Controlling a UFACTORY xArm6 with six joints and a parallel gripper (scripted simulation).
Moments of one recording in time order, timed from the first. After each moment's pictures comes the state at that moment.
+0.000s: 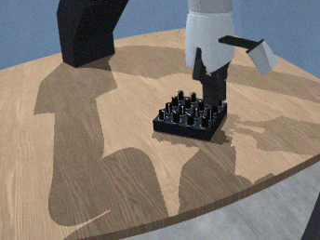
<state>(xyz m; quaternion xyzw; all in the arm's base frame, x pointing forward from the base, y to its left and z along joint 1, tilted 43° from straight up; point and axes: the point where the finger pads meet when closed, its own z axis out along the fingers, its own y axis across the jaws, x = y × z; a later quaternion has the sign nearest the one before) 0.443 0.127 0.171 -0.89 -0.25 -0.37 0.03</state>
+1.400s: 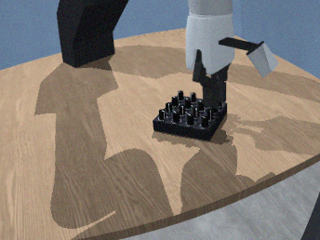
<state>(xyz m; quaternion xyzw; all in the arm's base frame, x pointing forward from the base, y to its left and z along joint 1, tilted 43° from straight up) 0.446 0.128 0.168 -0.89 -0.25 -0.37 0.03</state>
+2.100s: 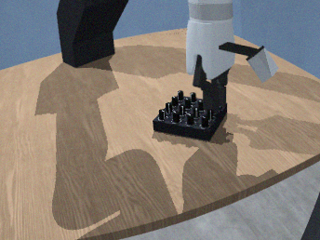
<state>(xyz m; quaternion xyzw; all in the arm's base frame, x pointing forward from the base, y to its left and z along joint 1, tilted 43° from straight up) 0.451 0.130 0.162 -0.89 -0.25 -0.37 0.03</state>
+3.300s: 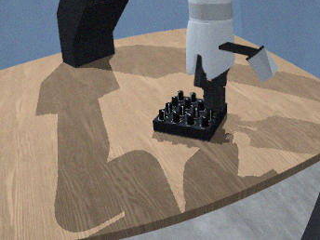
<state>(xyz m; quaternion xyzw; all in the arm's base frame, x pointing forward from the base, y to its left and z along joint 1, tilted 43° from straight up) 0.451 0.130 0.162 -0.89 -0.25 -0.37 0.03</state>
